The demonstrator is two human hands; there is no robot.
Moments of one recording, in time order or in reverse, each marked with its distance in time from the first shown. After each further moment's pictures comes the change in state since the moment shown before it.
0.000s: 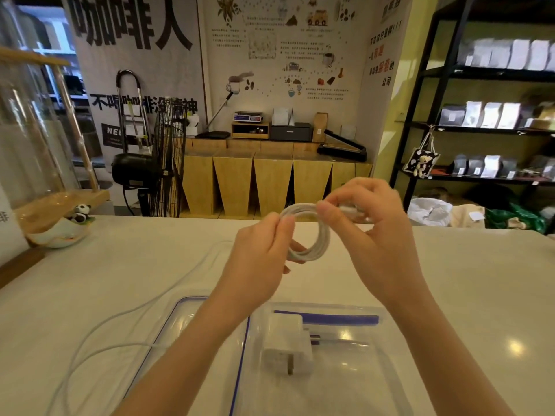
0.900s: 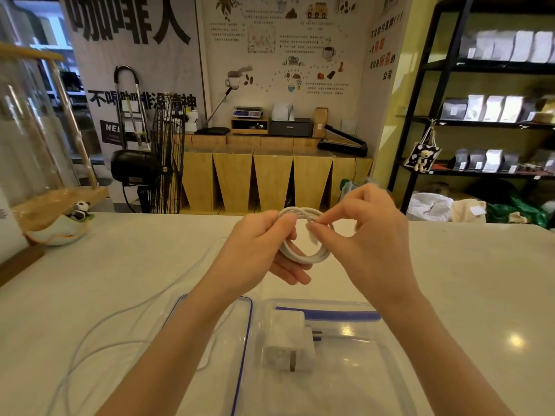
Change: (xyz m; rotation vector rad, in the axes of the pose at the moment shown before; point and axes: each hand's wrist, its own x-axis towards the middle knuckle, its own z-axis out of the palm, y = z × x) left_hand 0.005 0.008 -0.017 -0.211 -0.214 -0.210; right_hand -0.004 0.004 0.010 -0.248 0.048 -0.053
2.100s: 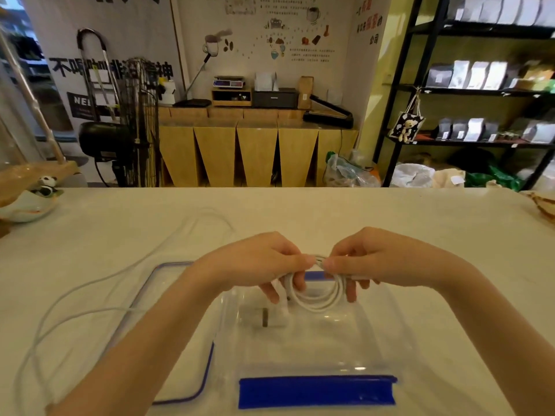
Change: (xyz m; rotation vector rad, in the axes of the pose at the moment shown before) left_hand 0.002 -0.028 0.037 0.415 -0.513 -0.250; right_hand -0.025 0.053 -0.048 0.090 -1.110 0.344
